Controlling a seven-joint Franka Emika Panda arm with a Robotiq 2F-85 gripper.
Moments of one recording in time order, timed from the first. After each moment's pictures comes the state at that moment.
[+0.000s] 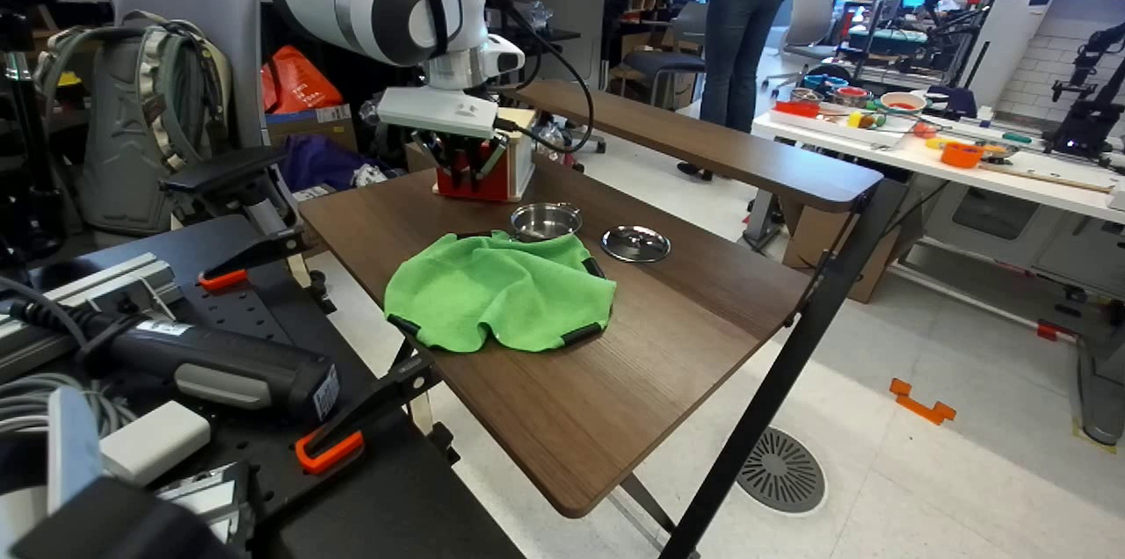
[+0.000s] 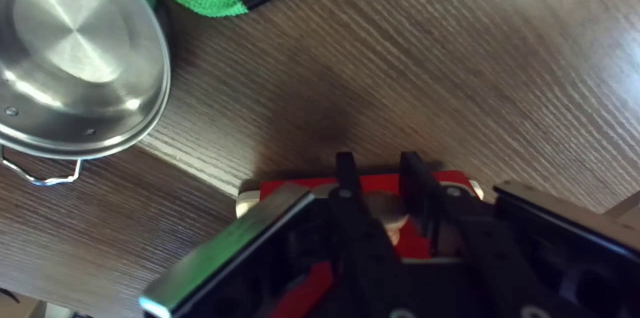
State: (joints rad) arm 0.00 0.70 0.26 -2.03 -0.13 2.90 -0.37
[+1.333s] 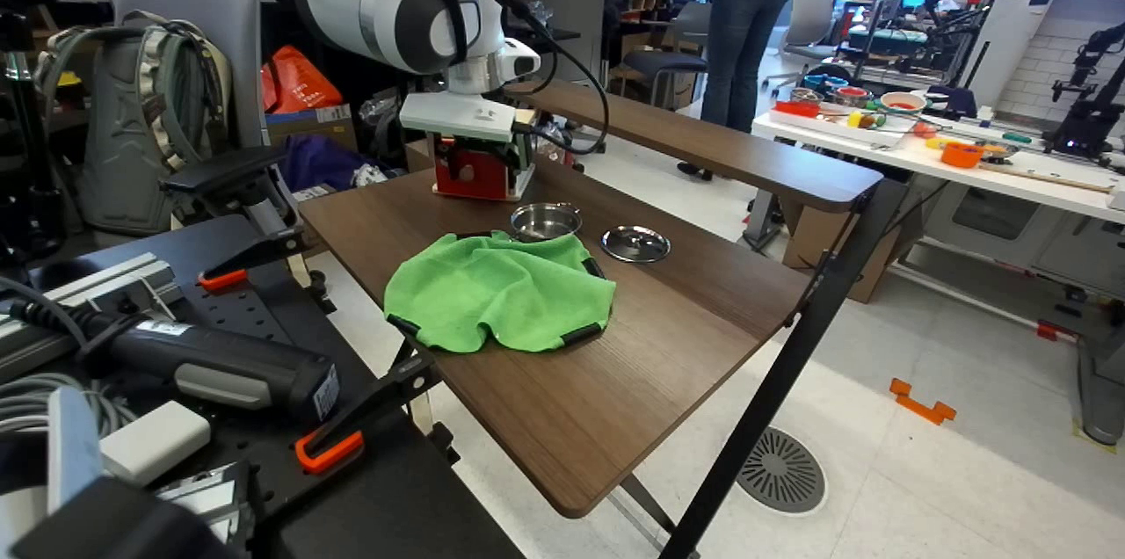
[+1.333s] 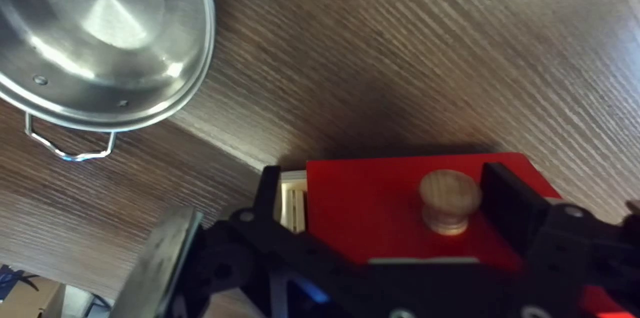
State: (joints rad) arm 0.02 0.76 0.23 -1.95 -0.13 2.90 -0.37
